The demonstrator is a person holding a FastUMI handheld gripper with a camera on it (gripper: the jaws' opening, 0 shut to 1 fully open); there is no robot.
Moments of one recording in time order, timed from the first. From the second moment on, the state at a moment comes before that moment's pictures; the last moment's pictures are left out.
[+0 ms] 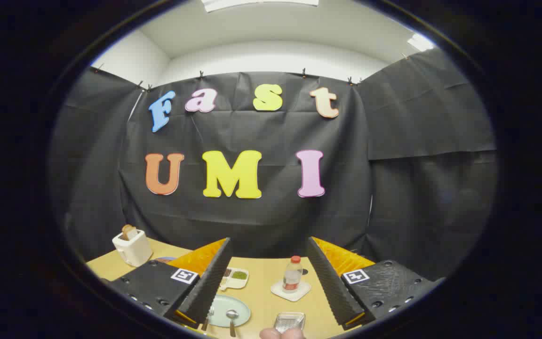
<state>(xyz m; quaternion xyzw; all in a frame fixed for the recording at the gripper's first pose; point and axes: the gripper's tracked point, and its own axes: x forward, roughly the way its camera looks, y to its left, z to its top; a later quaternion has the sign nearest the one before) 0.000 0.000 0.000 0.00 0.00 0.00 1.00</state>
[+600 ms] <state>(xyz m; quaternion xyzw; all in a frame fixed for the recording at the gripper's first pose) 0.002 0.024 0.004 -0.01 0.01 0.04 1.00</state>
